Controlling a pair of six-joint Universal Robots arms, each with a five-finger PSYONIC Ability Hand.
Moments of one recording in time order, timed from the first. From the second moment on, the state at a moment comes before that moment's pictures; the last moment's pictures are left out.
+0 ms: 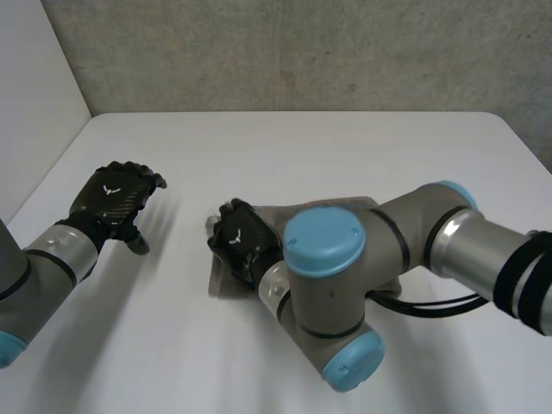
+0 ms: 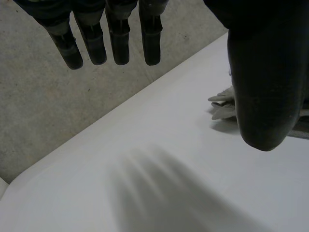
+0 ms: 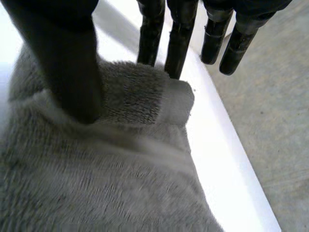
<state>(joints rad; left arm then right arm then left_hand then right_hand) 4.59 -1.84 -1.84 3.50 -1.23 3.48 2.44 -0.74 1.09 -0.10 1.51 2.41 0.35 0.32 0.23 0.23 0.16 0.59 0.62 0.22 0.25 0.41</state>
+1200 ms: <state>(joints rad) 4.31 -1.85 -1.75 3.51 -1.28 3.36 1.65 -1.28 1.97 -0.24 1.17 2.69 0.35 0.32 0.23 0.23 0.16 1.27 1.26 0.22 0.25 1.14</state>
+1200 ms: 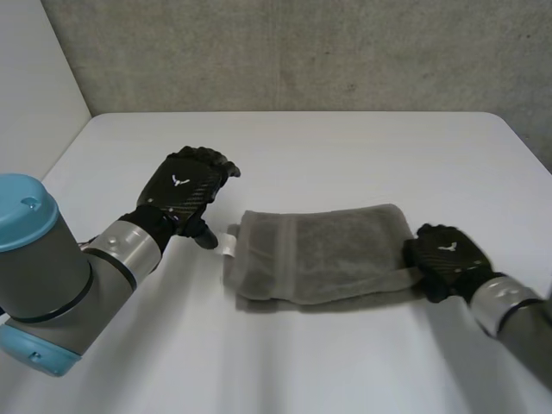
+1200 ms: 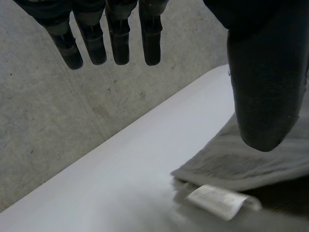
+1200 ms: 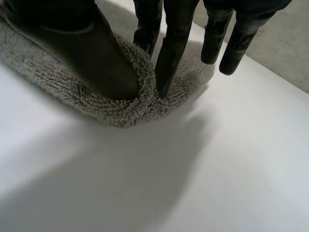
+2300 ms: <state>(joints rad) 4.26 -1.86 -1.69 3.54 -1.32 3.21 2.06 -1.28 1.69 -0.17 1.31 2.98 0.35 0.32 0.23 0.23 0.13 0.25 0.25 0.22 0.25 0.06</state>
